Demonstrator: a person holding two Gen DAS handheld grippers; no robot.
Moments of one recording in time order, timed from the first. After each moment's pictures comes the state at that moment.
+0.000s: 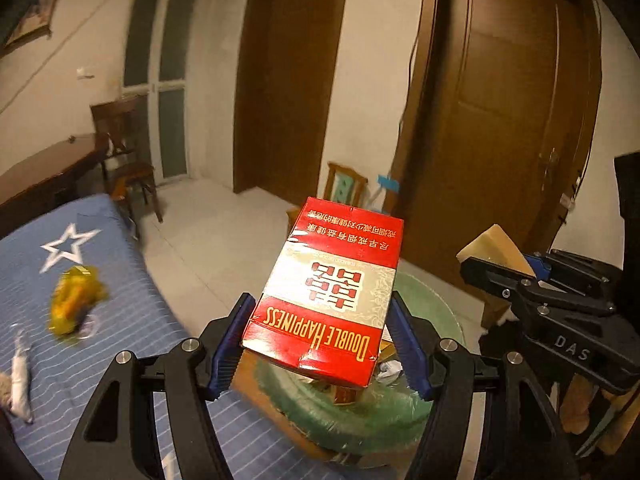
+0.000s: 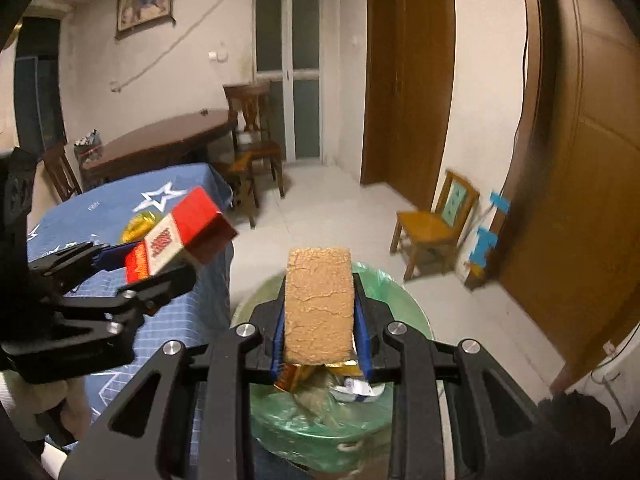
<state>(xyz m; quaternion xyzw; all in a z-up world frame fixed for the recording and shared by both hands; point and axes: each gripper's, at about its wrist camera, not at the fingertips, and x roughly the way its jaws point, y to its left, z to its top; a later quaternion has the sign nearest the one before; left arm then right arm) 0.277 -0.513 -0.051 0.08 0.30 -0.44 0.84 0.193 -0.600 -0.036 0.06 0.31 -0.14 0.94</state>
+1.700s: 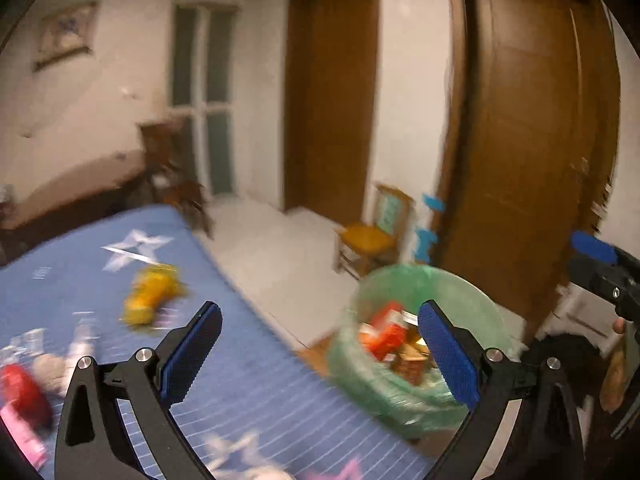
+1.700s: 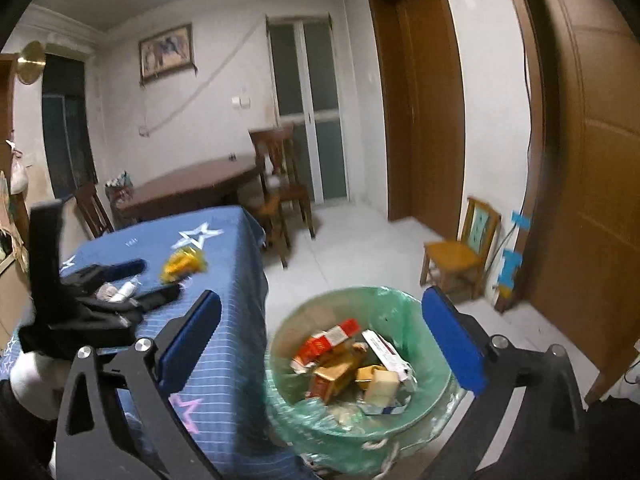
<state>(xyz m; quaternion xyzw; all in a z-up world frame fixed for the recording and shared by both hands) 0.277 -0.430 -0.052 0.07 0.22 -0.35 0.91 0.114 -0.559 -0.012 0.07 0.18 -0.10 0.98</state>
